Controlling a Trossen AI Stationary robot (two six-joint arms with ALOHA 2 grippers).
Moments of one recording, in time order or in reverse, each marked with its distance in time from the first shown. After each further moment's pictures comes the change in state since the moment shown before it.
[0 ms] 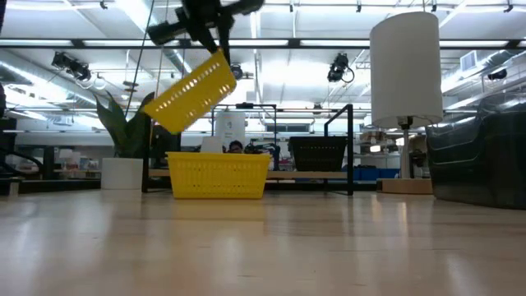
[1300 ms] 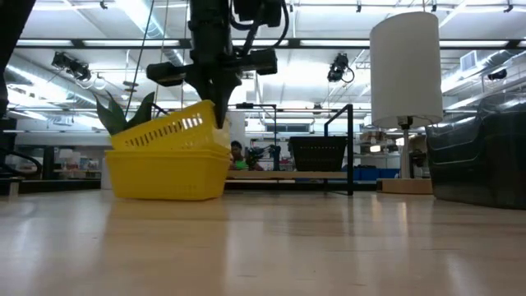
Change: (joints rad) left arm 0.014 0.241 -0.002 -0.053 0.318 0.224; right arm 0.000 0.001 -0.001 0.000 0.000 -0.007
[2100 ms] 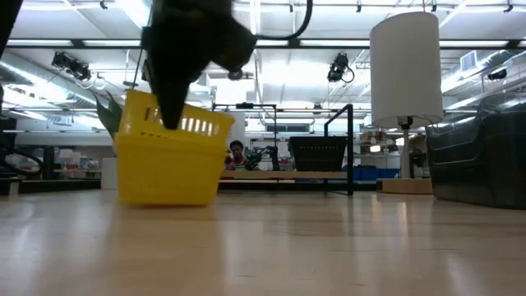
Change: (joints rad) left arm -0.256 0.053 -0.001 -0.041 0.109 0.690; right arm 0.000 0.012 0.000 0.006 -0.001 0.000
